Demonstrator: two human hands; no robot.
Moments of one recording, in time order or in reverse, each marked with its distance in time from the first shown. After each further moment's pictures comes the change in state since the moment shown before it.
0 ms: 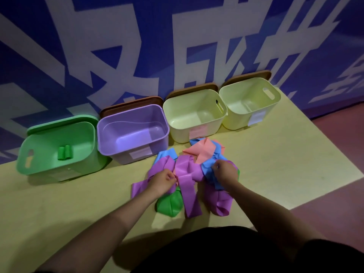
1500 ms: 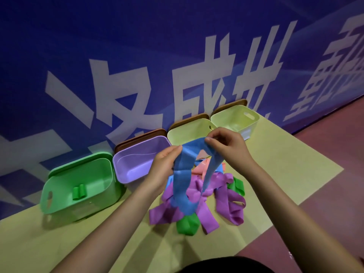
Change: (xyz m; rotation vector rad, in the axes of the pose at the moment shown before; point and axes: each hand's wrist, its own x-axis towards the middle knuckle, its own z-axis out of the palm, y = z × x) left_hand -0.120 0.117 -0.144 -0.865 -0.096 0.335; right_hand -0.143 -0.135 -0.158 0.734 0.318 -0.639
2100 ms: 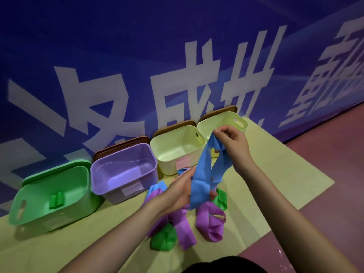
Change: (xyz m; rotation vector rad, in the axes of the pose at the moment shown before) left_hand 0.030 -0.054 0.098 -0.239 -0.438 -0.391; right_hand 0.041 0.046 -0.073 0.235 0.189 0.200
